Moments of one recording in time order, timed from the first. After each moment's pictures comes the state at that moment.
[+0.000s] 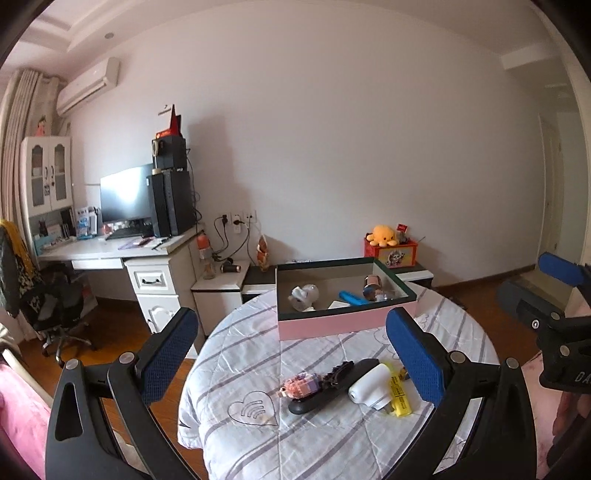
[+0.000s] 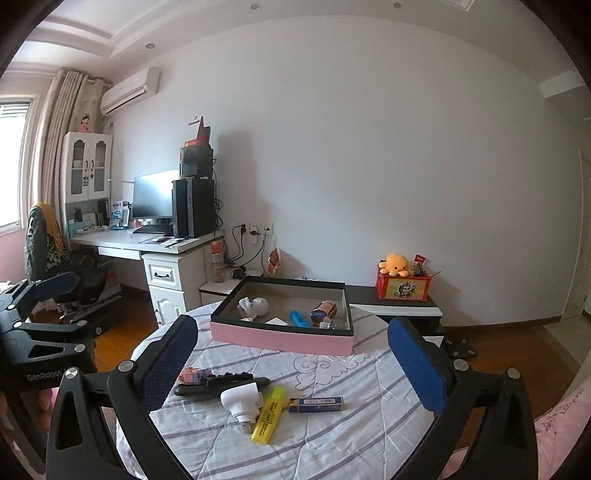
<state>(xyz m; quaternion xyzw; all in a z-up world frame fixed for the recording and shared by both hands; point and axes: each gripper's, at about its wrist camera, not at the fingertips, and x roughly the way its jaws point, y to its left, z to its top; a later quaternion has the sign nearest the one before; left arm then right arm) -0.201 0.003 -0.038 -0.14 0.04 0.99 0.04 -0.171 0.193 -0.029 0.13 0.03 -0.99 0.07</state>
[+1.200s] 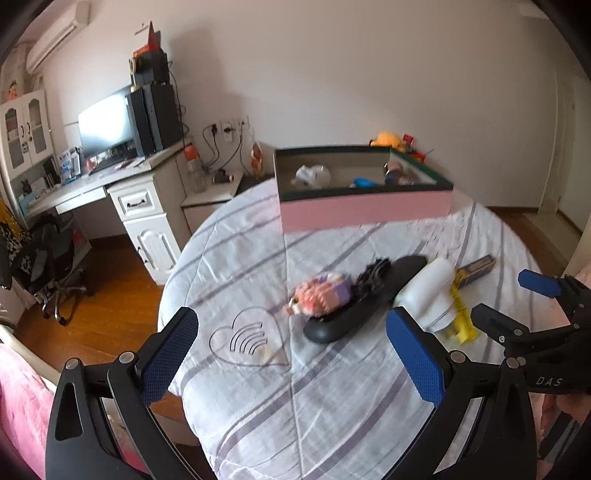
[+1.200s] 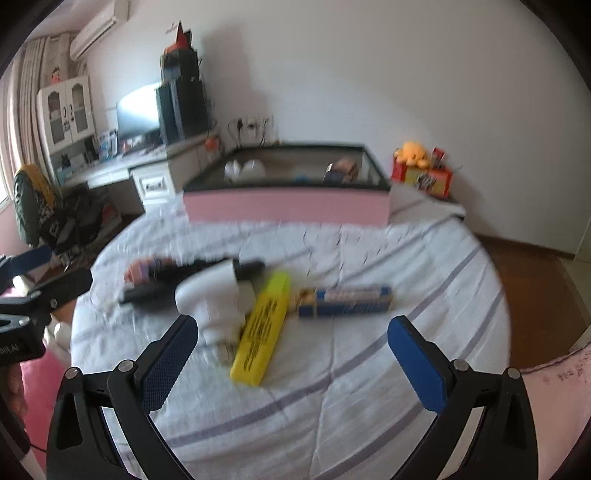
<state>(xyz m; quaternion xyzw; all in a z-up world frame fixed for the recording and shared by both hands) -0.276 -0.013 -0.152 -0.32 0.05 0.95 0.04 -0.257 0.190 -0.171 0.34 0.00 -0.94 0.08</state>
